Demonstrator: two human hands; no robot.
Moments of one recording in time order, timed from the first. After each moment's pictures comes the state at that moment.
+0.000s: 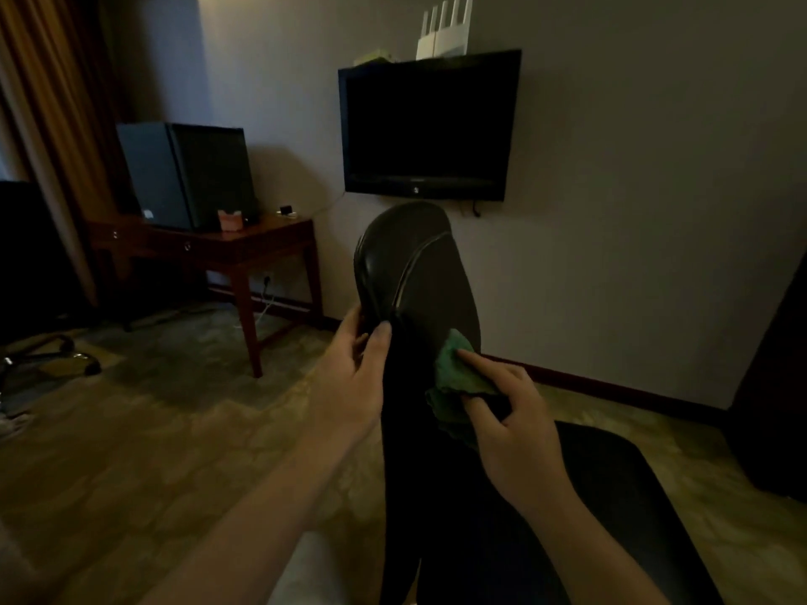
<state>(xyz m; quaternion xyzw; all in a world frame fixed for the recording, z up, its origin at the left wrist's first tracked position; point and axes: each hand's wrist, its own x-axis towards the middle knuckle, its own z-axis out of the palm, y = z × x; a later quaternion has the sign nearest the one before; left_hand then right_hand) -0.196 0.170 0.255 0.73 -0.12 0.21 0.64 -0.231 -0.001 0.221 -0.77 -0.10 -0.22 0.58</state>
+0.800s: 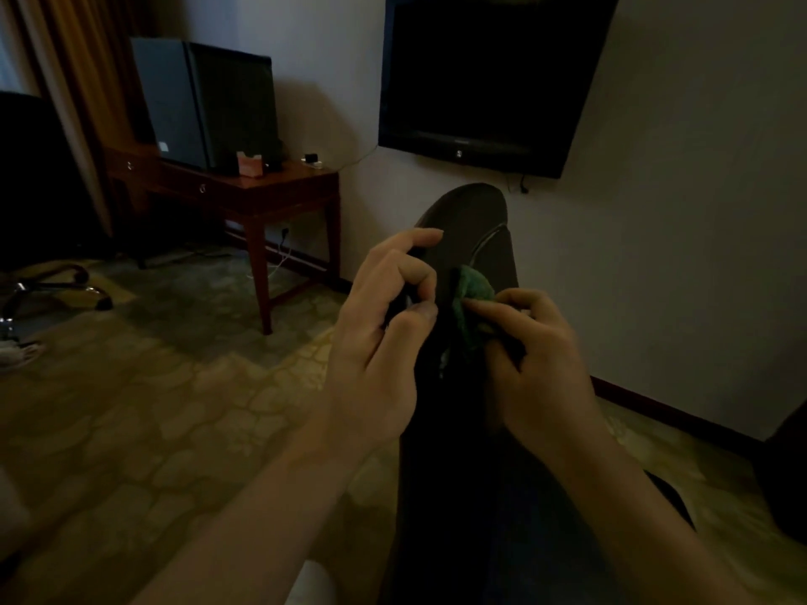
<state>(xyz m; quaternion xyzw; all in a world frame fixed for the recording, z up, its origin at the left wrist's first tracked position) -0.116 0.177 0.299 0.67 -0.27 0.33 0.60 -0.099 0.015 0.285 -0.87 -0.20 -0.28 0.36</state>
